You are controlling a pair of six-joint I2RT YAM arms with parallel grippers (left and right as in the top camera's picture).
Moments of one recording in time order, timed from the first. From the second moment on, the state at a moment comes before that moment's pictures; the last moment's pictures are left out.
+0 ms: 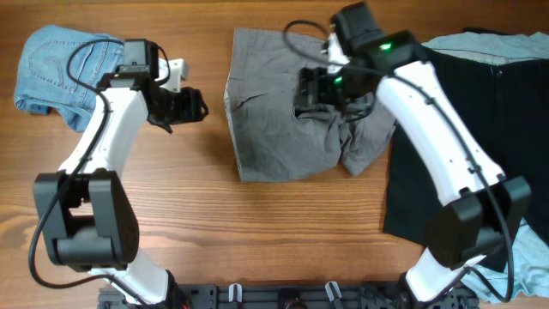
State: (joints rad) left arm 0.00 1.82 1.34 -0.79 0.33 -0.06; right arm 0.34 1.85 1.77 -1.20 -0.26 0.42
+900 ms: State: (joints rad) left arm 0.18 1.92 1.22 -0.93 0.19 -0.30; right arm 0.20 1.85 1.55 -1.30 -0.29 0.26
